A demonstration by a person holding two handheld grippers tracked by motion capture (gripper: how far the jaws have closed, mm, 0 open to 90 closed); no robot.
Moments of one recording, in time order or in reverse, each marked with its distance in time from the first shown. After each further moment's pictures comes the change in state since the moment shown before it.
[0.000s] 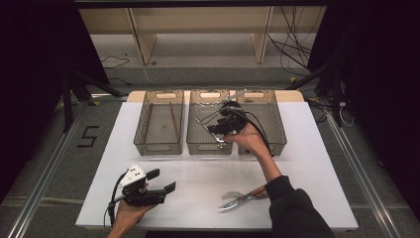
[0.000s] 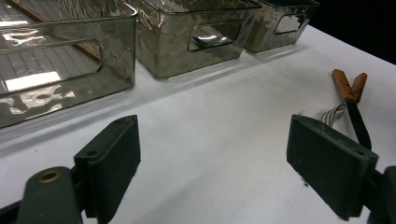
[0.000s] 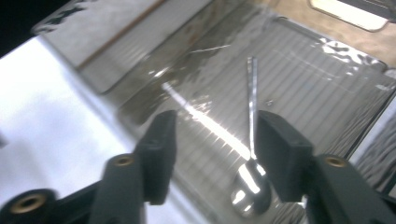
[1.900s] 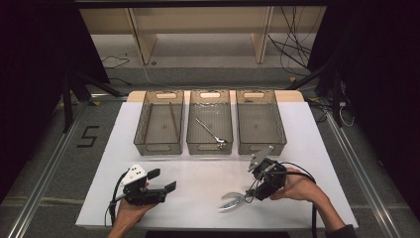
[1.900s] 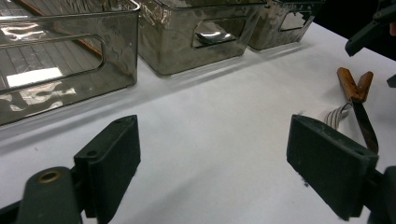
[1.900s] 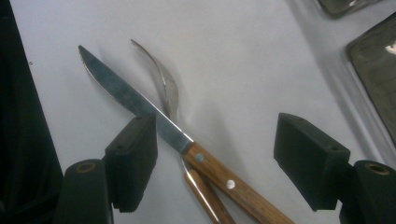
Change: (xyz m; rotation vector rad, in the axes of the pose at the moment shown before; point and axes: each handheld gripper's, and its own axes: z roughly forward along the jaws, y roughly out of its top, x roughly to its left) left arm 0.002 0.001 0.004 0.014 0.006 -0.007; right arm 0.024 -0.145 -0.067 0.336 0.077 -0.393
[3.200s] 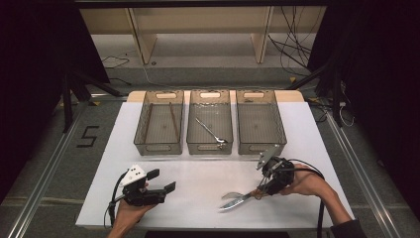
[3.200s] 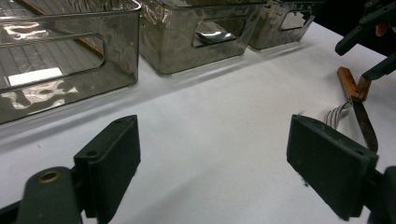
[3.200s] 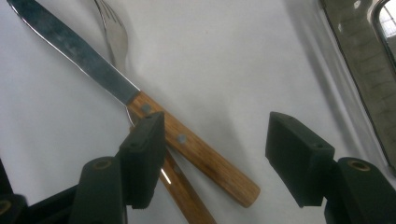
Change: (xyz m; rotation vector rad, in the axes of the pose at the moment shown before) left arm -0.001 -0.002 -0.003 0.000 0.005 0.005; right arm -0.025 -0.022 0.004 0.085 -0.057 -0.033
